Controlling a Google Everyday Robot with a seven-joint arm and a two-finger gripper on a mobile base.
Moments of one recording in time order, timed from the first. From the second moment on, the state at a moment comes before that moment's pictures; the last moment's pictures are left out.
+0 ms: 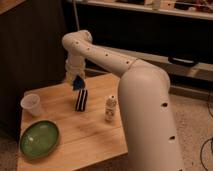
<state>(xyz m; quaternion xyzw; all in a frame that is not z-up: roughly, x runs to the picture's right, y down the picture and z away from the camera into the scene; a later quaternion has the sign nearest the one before) -0.195 -0.038 0.773 -0.02 -0.37 -0.83 0.43</state>
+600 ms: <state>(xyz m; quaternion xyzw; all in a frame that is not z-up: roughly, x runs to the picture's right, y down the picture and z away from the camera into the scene) -0.297 0.038 0.688 0.03 -0.48 -0.80 0.37</state>
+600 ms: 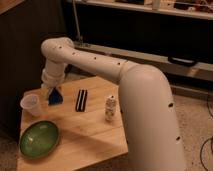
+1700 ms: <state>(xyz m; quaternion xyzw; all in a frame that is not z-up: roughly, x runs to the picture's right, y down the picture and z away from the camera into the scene) -0.346 0.081 0.621 -0.04 -0.50 -0.81 0.30</state>
